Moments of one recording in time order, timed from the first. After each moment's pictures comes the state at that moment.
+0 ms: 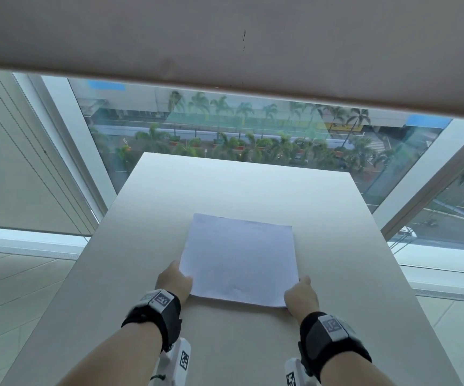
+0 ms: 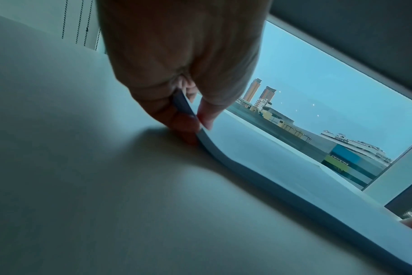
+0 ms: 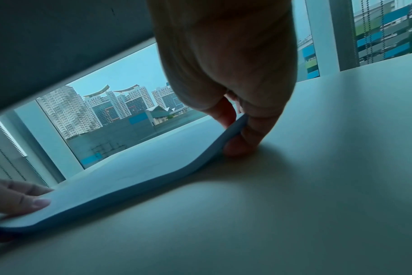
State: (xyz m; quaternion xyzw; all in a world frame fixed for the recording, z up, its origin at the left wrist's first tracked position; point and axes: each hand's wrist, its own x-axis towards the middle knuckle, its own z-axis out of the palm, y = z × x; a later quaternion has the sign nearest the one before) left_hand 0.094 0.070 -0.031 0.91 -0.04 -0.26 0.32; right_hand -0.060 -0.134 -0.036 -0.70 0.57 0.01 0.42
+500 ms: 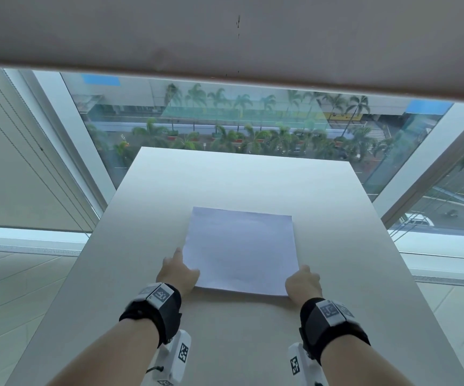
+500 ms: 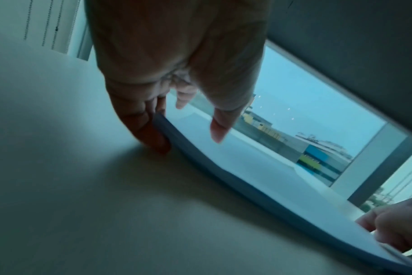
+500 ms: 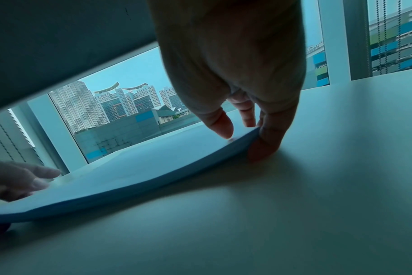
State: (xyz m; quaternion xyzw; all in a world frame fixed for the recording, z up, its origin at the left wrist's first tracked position) left_hand 0.091 0.071 -0.021 0.92 -0.07 -0.29 0.24; right_hand -0.057 -0.135 -0.025 -0.75 0.56 0.11 0.34
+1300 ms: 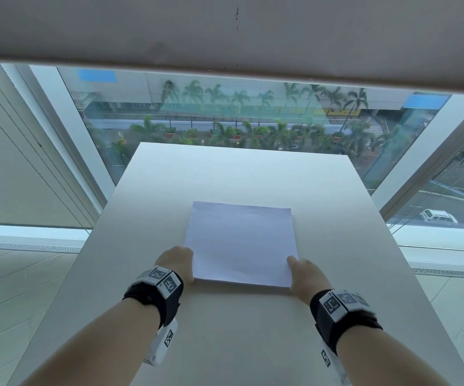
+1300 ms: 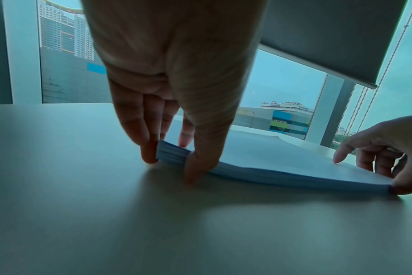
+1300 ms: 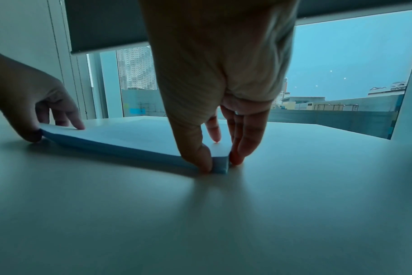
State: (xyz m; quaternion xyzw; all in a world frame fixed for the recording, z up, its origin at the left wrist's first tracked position) left_hand 0.101 0.068 -0.006 0.92 -0.30 -0.25 -0.08; right_hand -0.076 -0.142 -0.021 -0.94 0.30 0.15 0.12
